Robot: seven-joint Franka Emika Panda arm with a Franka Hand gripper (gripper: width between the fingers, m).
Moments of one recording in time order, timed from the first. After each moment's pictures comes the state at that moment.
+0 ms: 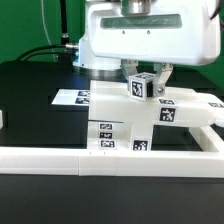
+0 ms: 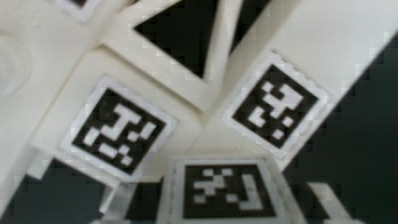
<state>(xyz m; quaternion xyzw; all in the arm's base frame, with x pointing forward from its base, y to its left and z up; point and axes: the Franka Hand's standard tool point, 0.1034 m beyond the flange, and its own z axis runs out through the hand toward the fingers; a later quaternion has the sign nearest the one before) 0.647 0.025 0.108 -0.87 0.49 -0.02 0.06</state>
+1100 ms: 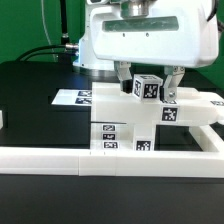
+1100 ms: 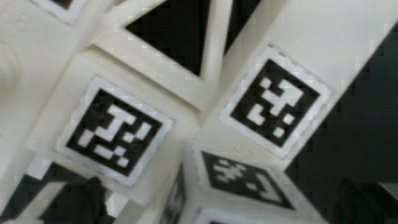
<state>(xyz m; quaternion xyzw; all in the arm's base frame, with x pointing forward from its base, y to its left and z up) 0.647 0.026 0.106 -0.89 0.46 -0.02 0.06</state>
